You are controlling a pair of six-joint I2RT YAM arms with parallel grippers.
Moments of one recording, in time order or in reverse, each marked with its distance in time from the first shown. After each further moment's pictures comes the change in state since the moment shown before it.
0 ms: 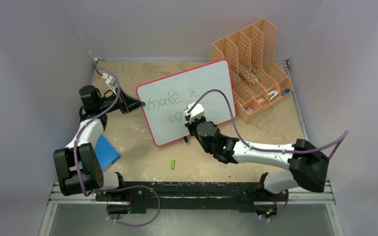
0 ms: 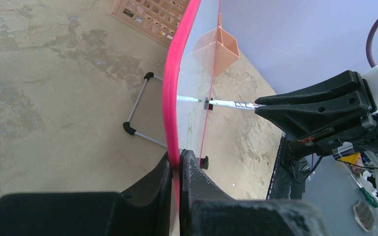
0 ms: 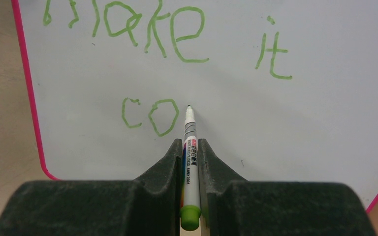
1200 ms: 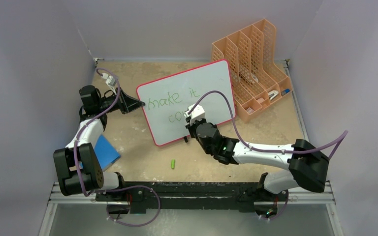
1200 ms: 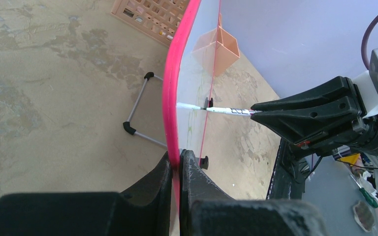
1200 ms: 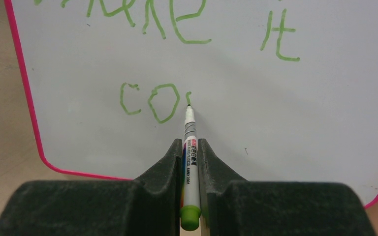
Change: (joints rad) left arm 0.000 0.000 0.000 -0.003 -0.001 0.000; right arm 0.000 0.004 -0.019 -0.027 -0.002 0.037
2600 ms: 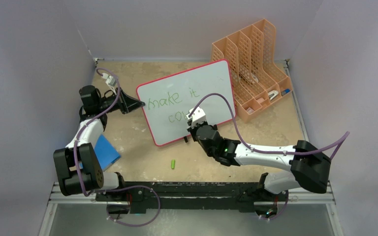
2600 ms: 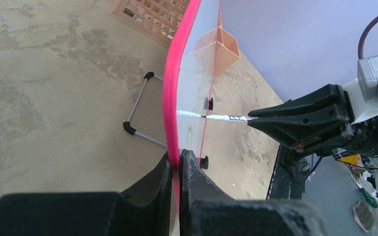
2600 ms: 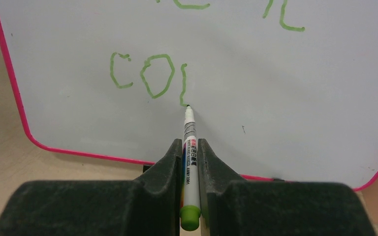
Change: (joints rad) left arm 0.000 0.000 0.000 0.000 0.000 0.000; right arm 0.007 -0.022 -0.031 -0.072 0.005 0.023
